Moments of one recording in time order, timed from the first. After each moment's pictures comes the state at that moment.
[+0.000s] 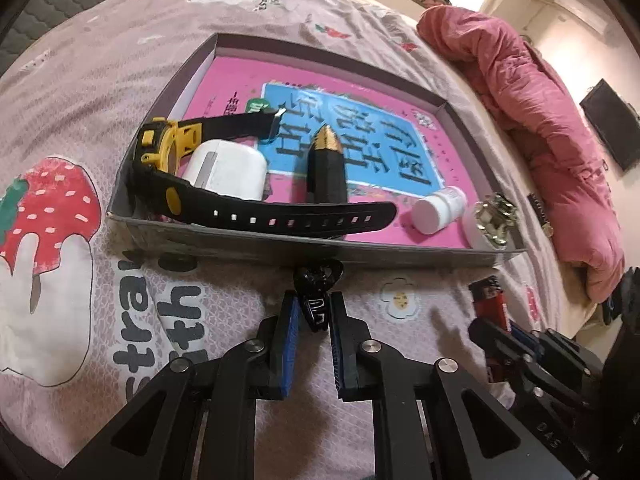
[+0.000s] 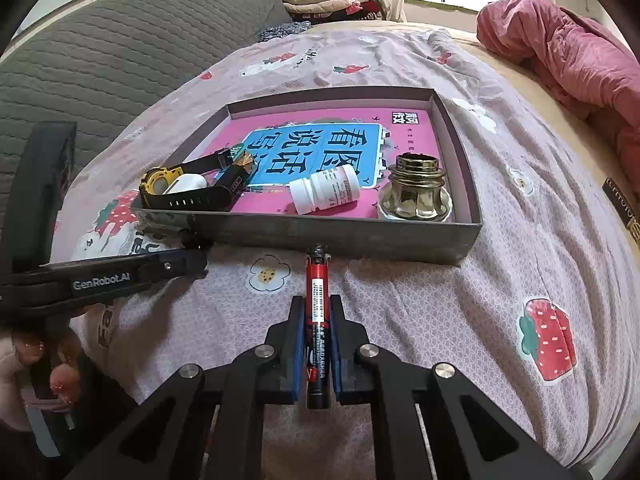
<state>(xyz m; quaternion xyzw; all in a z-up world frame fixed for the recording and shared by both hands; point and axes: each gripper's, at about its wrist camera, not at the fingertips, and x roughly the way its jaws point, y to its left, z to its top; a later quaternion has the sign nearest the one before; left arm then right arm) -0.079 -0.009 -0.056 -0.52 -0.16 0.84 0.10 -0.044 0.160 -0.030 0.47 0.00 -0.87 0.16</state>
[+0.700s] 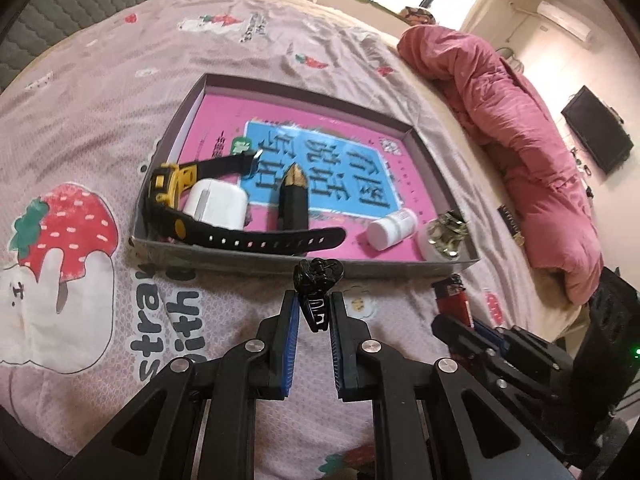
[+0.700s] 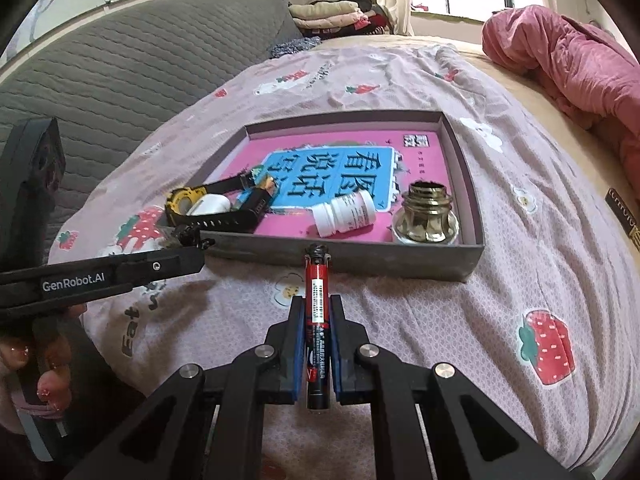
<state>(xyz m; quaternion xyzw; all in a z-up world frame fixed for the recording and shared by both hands) -0.059 -0.014 -0.011 -0.48 -0.17 0.85 0.12 -0.037 0.156 -0.009 0.44 -0.02 -0.88 0.18</state>
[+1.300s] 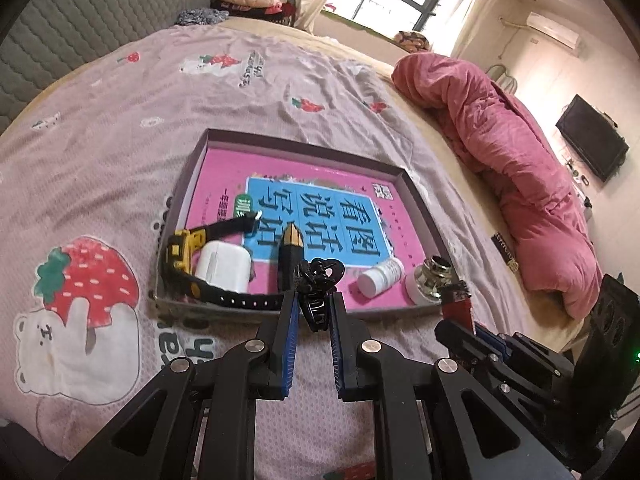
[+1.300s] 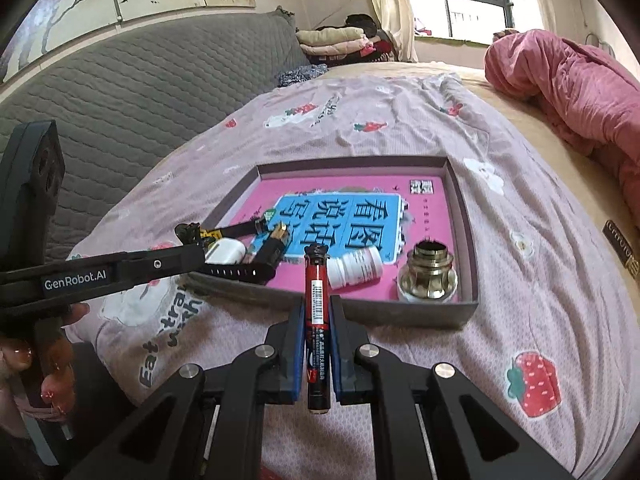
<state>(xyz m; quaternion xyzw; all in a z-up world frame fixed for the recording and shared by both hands) -0.066 -0.022 0.026 -0.44 -0.16 0.88 0.11 -0.045 0.152 0.023 0.39 -0.02 -0.90 0.19</state>
